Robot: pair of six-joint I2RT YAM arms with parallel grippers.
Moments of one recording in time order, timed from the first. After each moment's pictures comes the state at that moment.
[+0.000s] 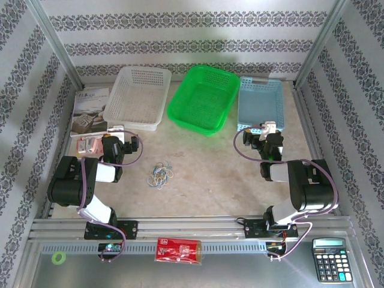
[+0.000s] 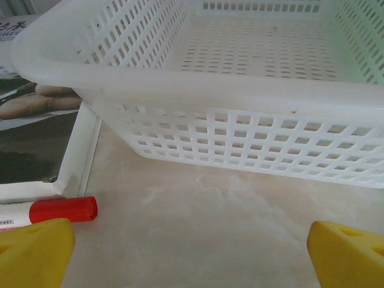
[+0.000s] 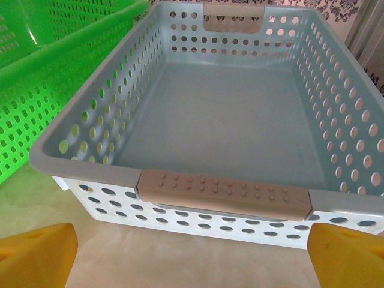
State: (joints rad) left arm -0.01 1.59 0.37 0.84 -0.13 -0.02; right arm 0.01 1.52 0.36 0.83 0.02 0.03
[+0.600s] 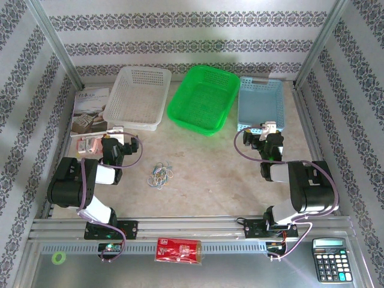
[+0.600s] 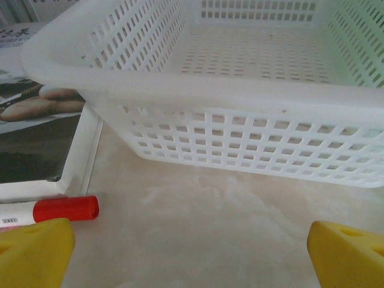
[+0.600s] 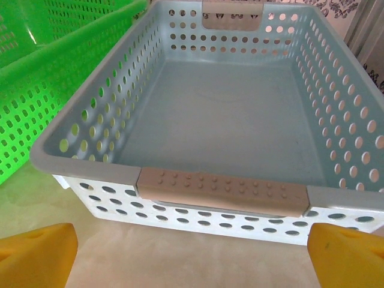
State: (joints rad) left arm -0.01 1.56 0.33 0.88 -0.12 -0.02; right arm 0.00 1.48 0.36 0.78 0.02 0.04
